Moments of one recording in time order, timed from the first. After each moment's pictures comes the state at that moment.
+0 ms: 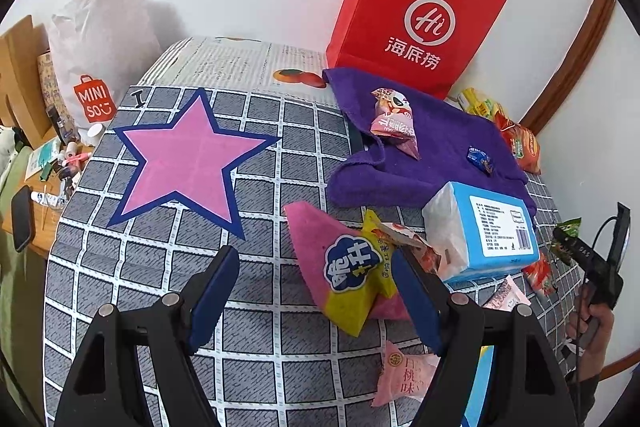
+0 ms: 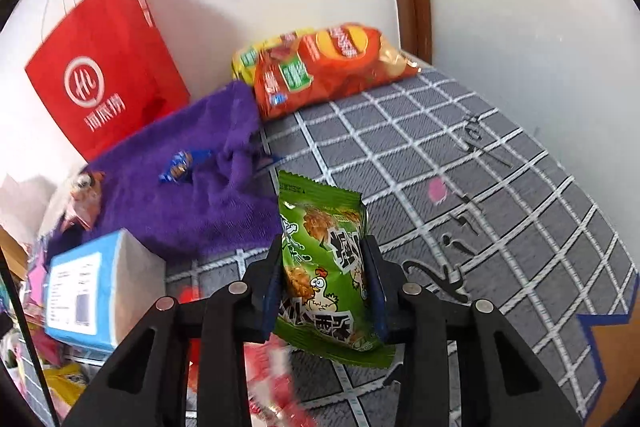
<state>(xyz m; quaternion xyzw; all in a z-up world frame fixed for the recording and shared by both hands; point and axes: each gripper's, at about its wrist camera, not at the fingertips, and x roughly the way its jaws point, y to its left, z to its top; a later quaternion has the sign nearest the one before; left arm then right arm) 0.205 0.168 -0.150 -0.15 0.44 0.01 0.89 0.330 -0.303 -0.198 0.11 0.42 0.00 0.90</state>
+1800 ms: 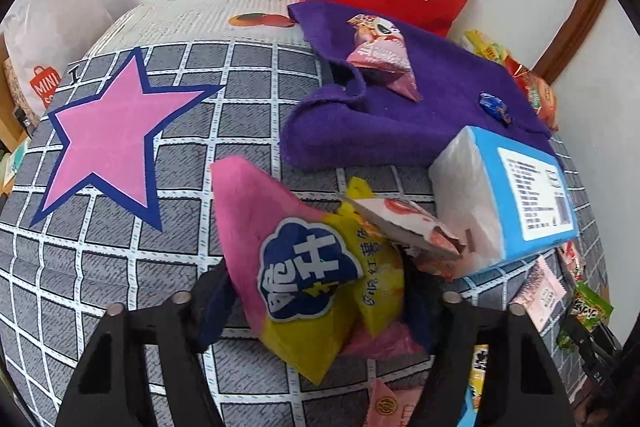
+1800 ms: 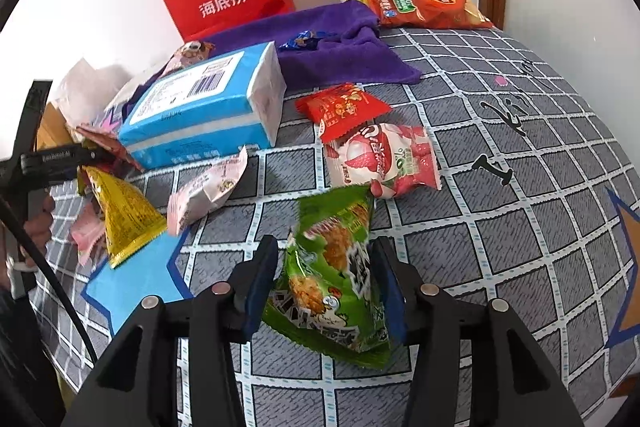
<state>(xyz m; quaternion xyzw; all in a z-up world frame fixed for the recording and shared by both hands) 0.251 0.125 -0.210 -0.12 0.50 -0.01 0.86 0.197 -0.243 -0.227 0.05 0.47 0.14 0.87</state>
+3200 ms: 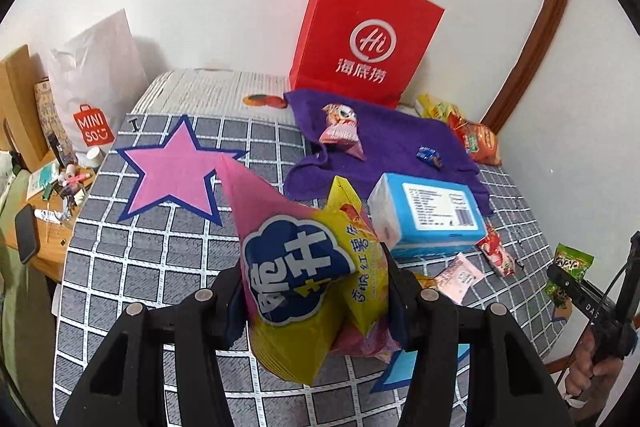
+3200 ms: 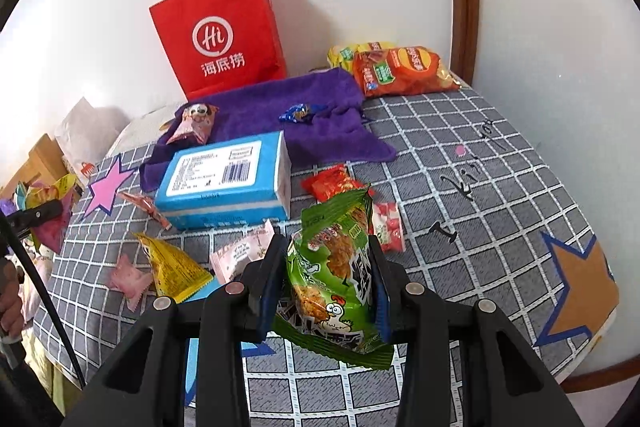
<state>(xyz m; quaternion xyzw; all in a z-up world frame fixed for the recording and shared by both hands) 0.150 0.137 -0.102 -0.13 0.40 -0.02 0.91 0.179 -0.242 -0.129 0.04 0.41 0.09 0.90</state>
